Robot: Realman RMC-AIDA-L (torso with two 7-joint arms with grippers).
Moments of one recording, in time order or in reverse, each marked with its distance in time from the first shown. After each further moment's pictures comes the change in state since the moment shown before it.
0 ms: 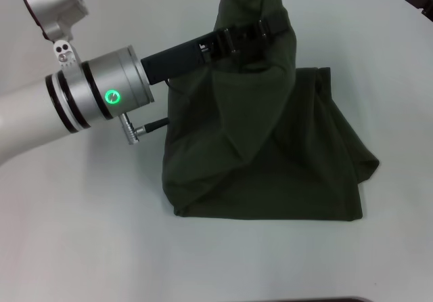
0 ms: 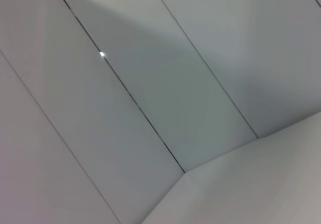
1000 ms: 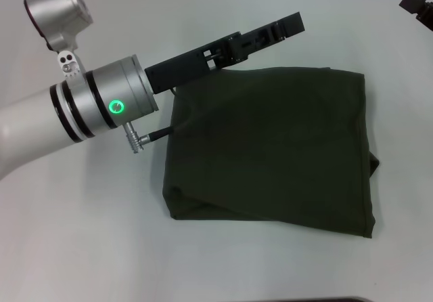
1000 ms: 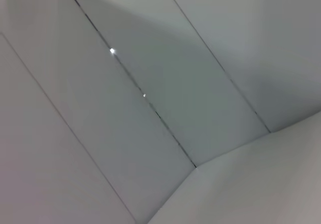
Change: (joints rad) left arm 0.002 0.000 -0.009 -0.050 -0.006 0.019 0.050; right arm -0.005 0.008 -0.005 0.000 -0.007 -0.027 -0.001
